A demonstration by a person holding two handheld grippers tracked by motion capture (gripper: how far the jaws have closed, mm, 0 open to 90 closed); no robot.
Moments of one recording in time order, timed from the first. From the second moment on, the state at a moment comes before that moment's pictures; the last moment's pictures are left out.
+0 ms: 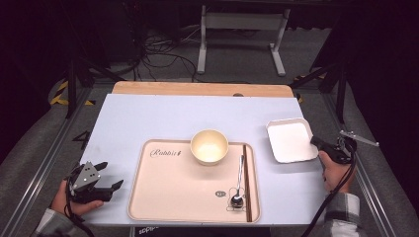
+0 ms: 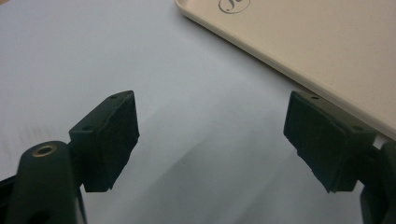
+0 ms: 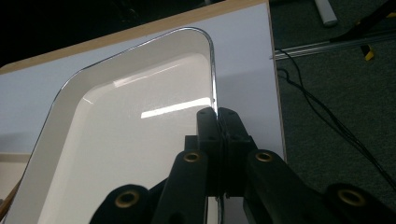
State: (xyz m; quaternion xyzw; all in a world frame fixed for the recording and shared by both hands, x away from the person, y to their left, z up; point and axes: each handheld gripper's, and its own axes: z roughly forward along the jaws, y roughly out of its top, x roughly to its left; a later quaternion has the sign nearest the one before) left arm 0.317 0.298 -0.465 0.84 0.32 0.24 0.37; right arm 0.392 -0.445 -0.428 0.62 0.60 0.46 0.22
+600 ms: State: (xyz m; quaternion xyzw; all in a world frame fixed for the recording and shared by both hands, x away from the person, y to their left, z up) left arm 0.319 0.296 -0.466 0.84 0.32 0.24 0.37; right arm 0.385 -0.433 -0.410 0.58 0.60 0.50 0.22
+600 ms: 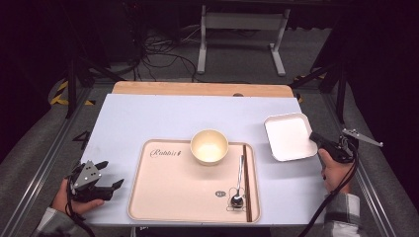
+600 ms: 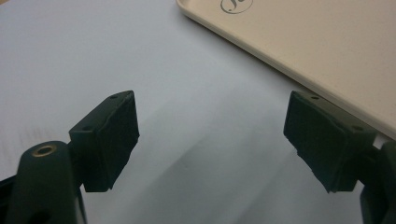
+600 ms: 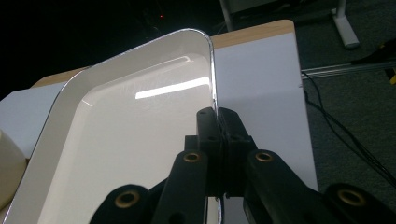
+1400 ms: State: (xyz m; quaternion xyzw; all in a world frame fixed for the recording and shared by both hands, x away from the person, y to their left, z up) left arm 0.316 0.296 -0.463 0.84 0.32 0.25 0.37; right arm 0.376 -0.365 -0.378 0.48 0.66 0.54 0.20
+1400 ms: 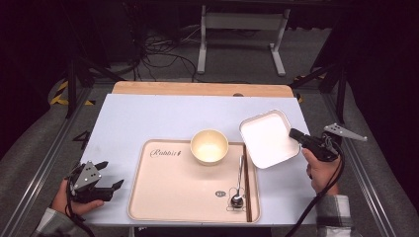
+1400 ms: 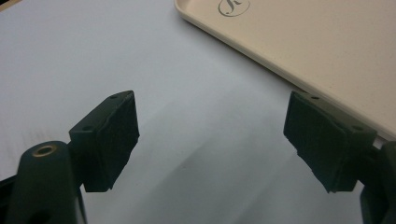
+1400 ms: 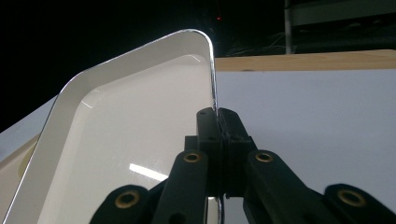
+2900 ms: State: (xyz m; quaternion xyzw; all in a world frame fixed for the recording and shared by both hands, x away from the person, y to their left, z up) left arm 0.316 0.298 -0.463 0.84 0.31 0.25 0.37; right arm 0.372 -0.200 -0.381 0.30 0.81 0.49 0.13
